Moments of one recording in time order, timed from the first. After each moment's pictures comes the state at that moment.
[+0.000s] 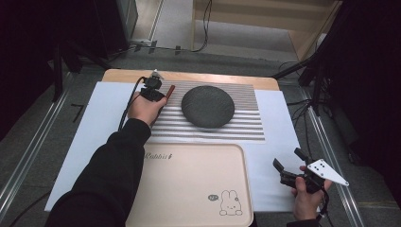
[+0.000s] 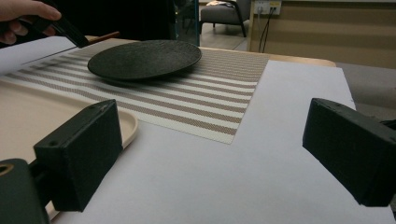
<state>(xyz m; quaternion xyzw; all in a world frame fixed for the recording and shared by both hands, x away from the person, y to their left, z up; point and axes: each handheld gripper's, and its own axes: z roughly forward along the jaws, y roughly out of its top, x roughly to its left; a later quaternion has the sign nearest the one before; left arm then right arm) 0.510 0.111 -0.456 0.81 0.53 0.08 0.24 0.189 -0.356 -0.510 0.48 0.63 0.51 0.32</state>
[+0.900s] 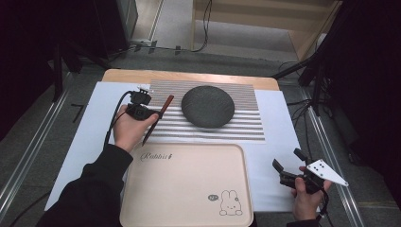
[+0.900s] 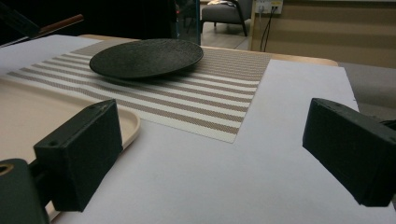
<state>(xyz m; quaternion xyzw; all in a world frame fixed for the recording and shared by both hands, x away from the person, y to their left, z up) 0.420 0.140 -0.428 0.82 0.48 0.06 0.31 0.189 -0.354 -0.510 0.48 0.64 0.52 0.32</state>
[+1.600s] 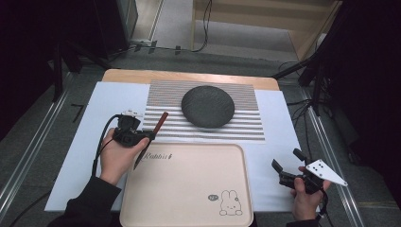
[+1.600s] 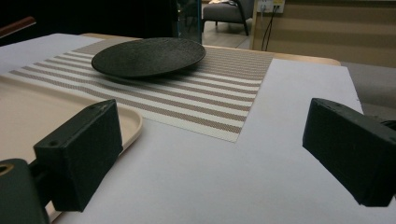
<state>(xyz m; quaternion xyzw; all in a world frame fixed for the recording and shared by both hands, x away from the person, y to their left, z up) 0.336 0.166 -0.435 0.81 0.47 0.06 0.34 0.189 -0.353 -0.511 0.48 0.64 0.51 0.32</state>
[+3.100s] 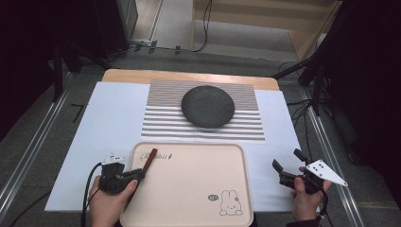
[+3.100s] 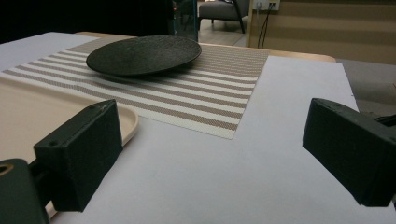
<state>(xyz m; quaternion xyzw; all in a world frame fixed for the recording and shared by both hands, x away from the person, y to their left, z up) 0.233 0.202 -0.494 0.76 0.54 0.04 0.37 0.188 -0.353 -0.511 0.48 0.64 0.51 0.32</state>
